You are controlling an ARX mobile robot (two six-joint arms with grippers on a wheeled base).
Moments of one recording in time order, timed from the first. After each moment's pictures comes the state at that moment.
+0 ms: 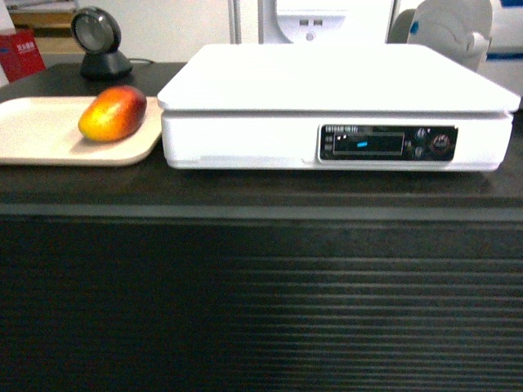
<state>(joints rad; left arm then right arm) 0.00 0.01 0.01 0.00 0.00 -0.01 0.00 0.01 0.01 0.00 0.00 0.00</state>
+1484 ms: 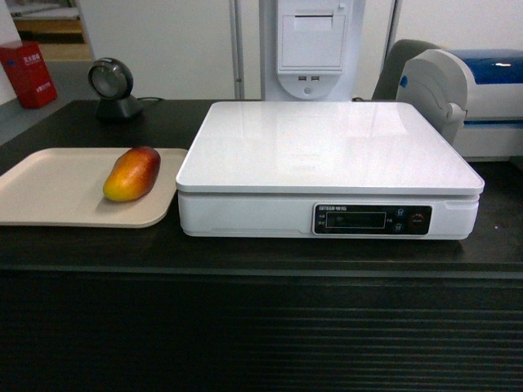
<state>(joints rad) 0.00 0.01 0.01 0.00 0.00 -0.01 0.00 0.01 0.01 0.00 0.00 0.00</state>
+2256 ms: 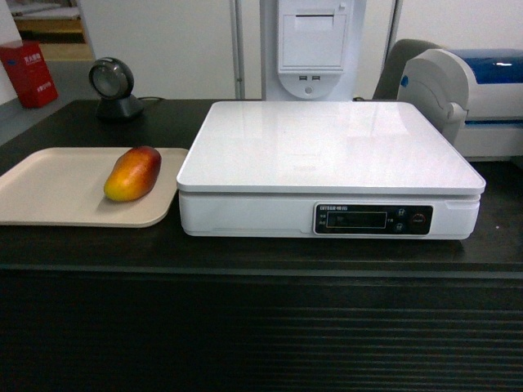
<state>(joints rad) 0.04 0.92 0.33 0.51 -0.05 -0.12 0.00 0.01 0.01 0.00 0.00 0.00</state>
